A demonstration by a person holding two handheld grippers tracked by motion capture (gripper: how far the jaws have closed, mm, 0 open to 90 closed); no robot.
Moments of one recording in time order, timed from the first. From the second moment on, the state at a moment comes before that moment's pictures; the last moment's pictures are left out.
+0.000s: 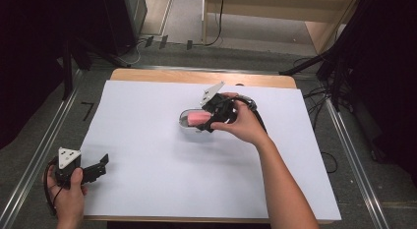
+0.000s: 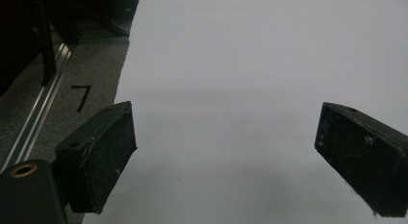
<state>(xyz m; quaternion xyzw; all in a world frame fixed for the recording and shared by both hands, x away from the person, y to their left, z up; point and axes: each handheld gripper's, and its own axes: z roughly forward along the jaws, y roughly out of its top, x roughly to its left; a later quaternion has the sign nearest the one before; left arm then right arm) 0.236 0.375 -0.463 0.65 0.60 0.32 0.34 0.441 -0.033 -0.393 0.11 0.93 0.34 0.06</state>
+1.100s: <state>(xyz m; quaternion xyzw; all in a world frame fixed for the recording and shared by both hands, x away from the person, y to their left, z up) 0.236 0.374 -0.463 0.65 0.60 0.32 0.33 0.398 -0.113 -0.408 0.21 0.90 0.38 0.08</state>
